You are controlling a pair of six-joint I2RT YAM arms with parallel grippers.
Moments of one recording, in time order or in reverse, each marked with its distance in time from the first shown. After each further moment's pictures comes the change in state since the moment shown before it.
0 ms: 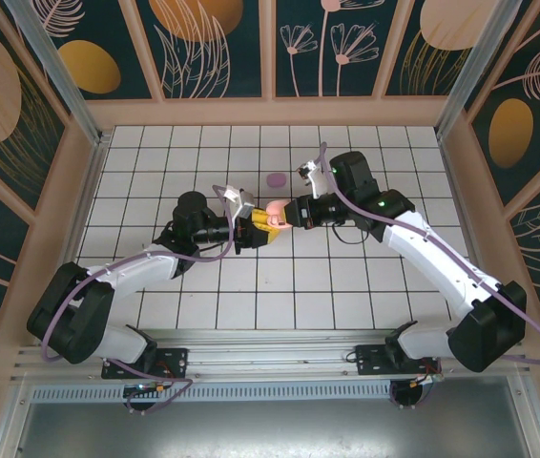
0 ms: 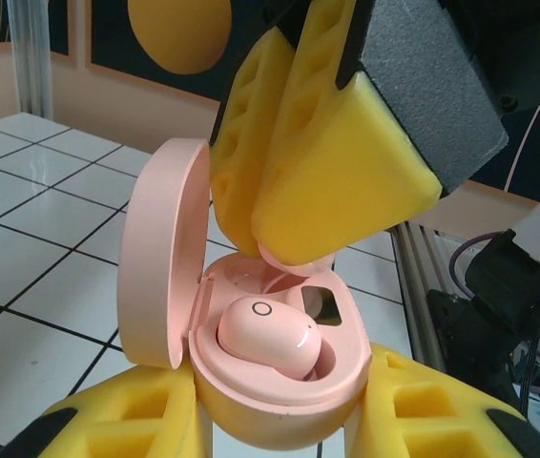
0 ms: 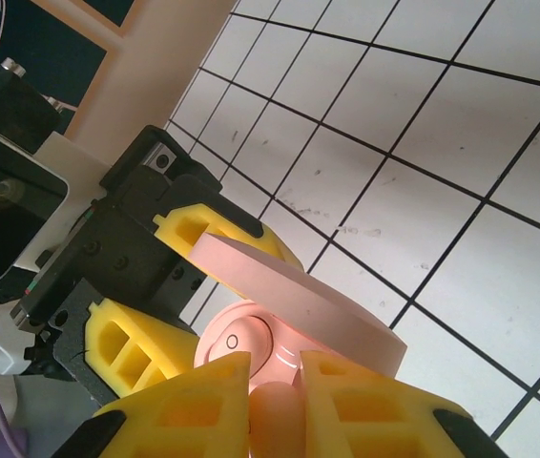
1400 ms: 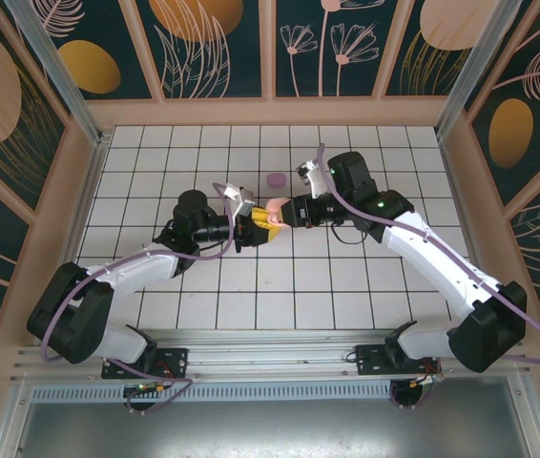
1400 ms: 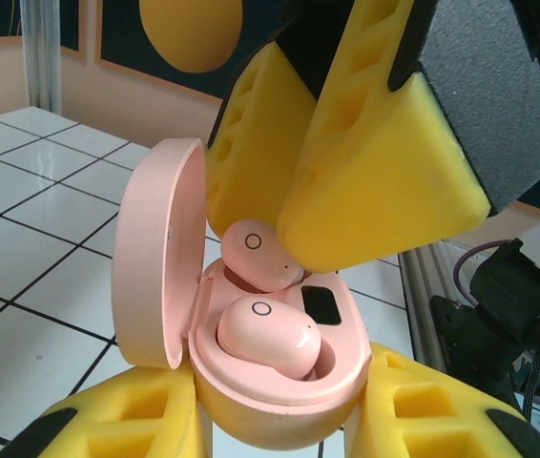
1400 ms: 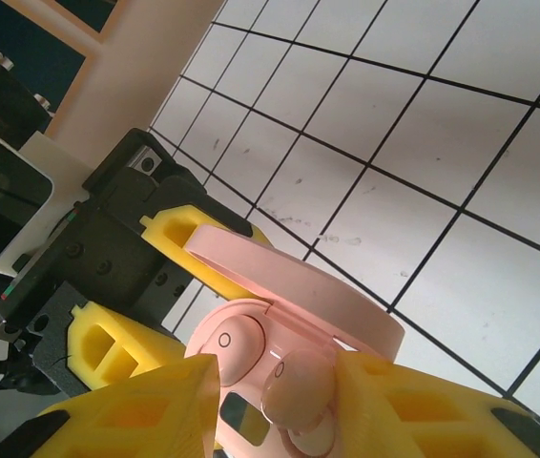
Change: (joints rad) left arm 0.000 0.000 0.013 -0.019 -0.016 -0.016; right arm 0.015 -0.004 0.011 -0.005 0.072 -0.007
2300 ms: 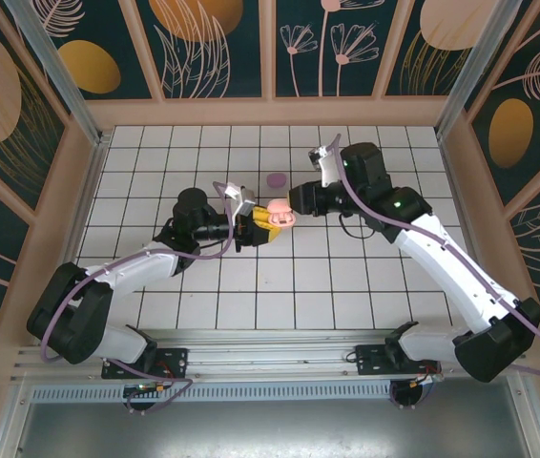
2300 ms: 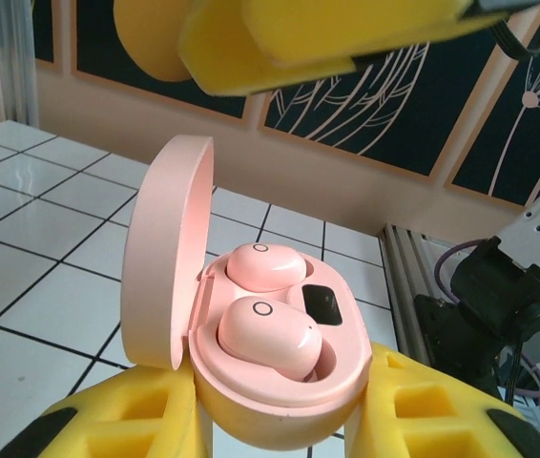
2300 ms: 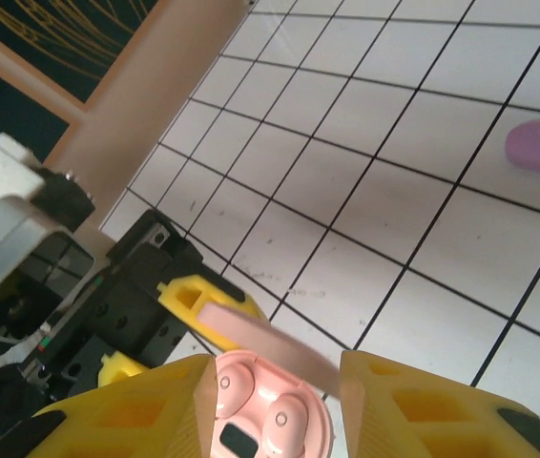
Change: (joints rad) left arm 0.000 -0.001 0.023 -0.006 0.046 0.013; right arm -0.003 -0.058 0.100 -0.043 0.131 0.000
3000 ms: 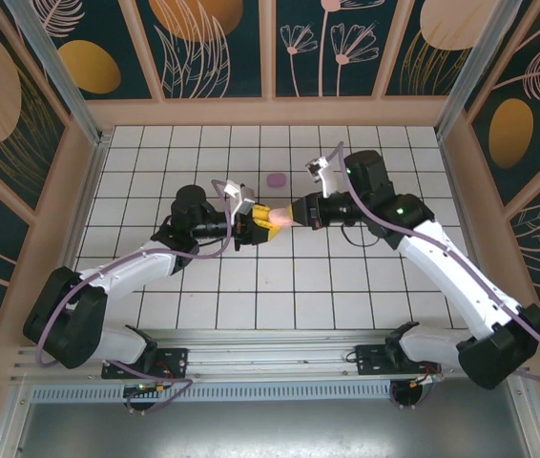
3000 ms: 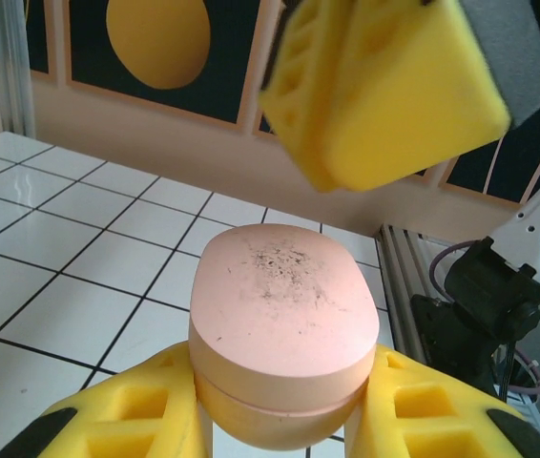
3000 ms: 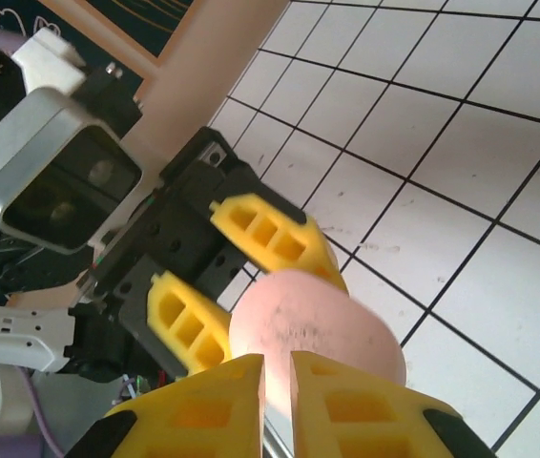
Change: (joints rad) left arm 0.000 -0.032 0.022 -0.054 0.007 0.023; right arm -0.010 -0.064 -0.085 -0.005 -0.196 0.037
